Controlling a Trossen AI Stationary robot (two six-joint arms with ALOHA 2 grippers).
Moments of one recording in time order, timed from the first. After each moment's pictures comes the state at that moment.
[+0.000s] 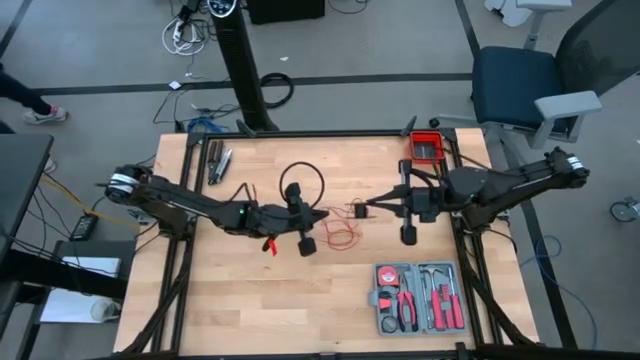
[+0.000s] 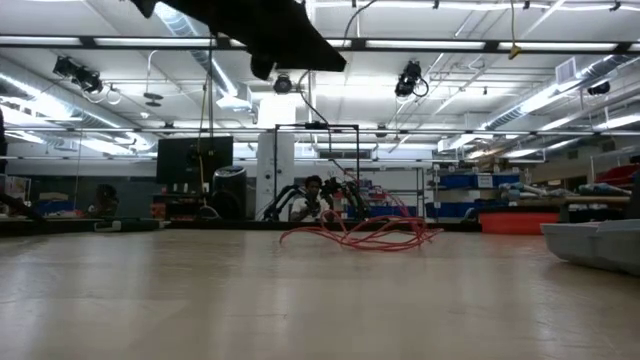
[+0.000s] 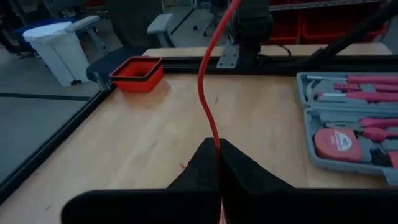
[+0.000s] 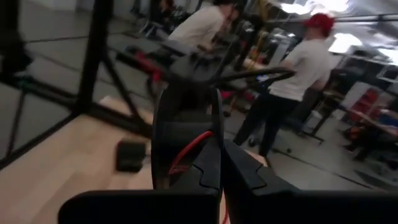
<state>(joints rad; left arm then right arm) -0.20 1.51 0.92 0.25 -0.49 -0.06 0.28 0.95 0.90 0.03 0.26 -0.40</state>
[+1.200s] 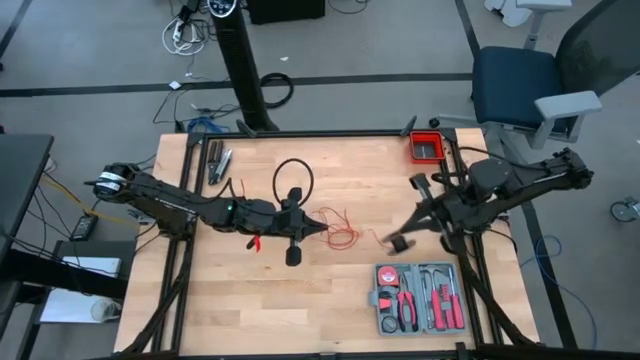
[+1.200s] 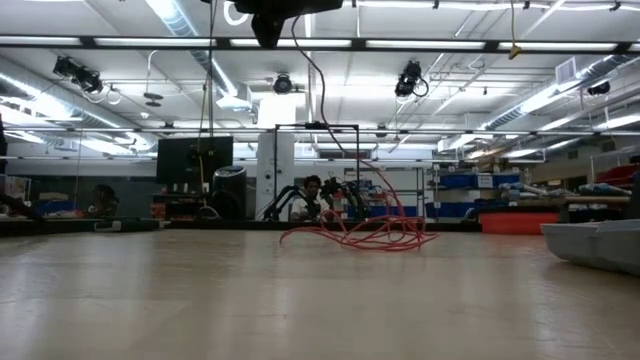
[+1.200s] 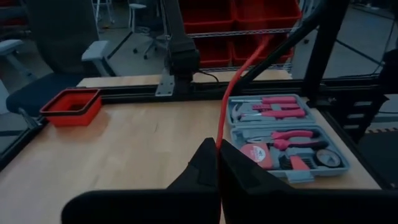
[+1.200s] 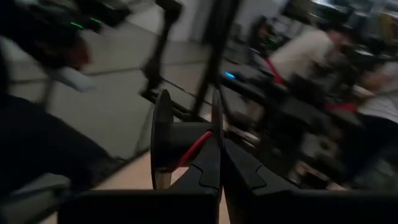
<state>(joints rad) -0.21 1.41 0.92 0.26 -0.23 -0.03 0.29 0.78 0.90 -0.20 -0.16 -0.36</state>
